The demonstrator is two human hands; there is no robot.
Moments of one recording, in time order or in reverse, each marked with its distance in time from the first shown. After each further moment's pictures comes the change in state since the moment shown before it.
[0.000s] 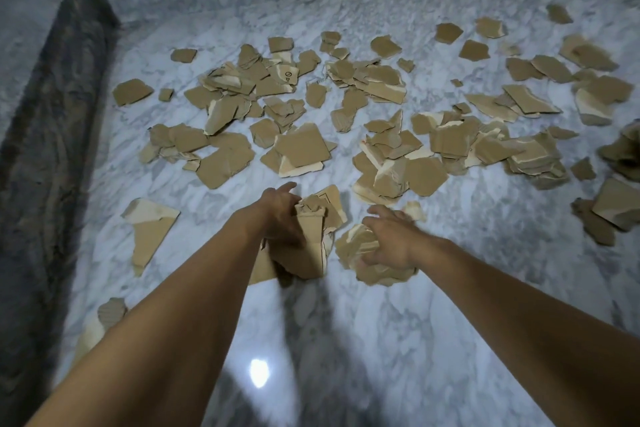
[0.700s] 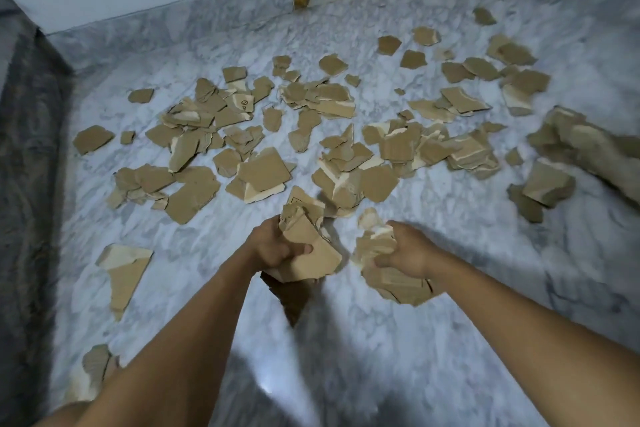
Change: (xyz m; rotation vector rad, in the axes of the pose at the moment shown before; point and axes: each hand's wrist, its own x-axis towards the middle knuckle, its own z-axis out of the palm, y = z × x) left_hand -0.015 0.051 0.017 -0.554 0.038 -0.030; right_hand -0.072 0.061 -0.008 0.631 0.123 0.240
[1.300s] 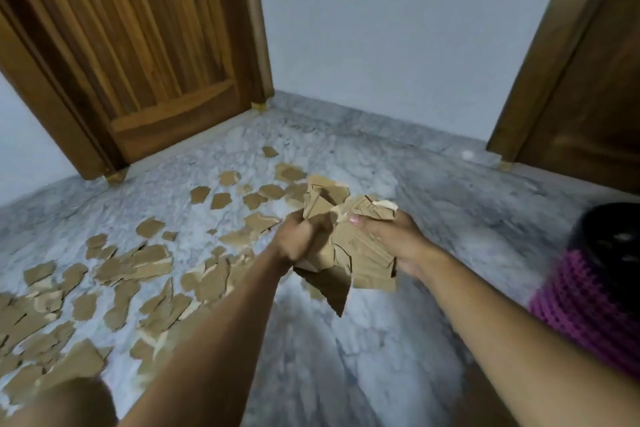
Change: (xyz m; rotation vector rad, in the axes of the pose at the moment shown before) left_hand -0.102 0.488 0.171 -0.310 -0.252 0.504; right_hand -0.251 0.141 -0.316 0.997 0.724 -0.037
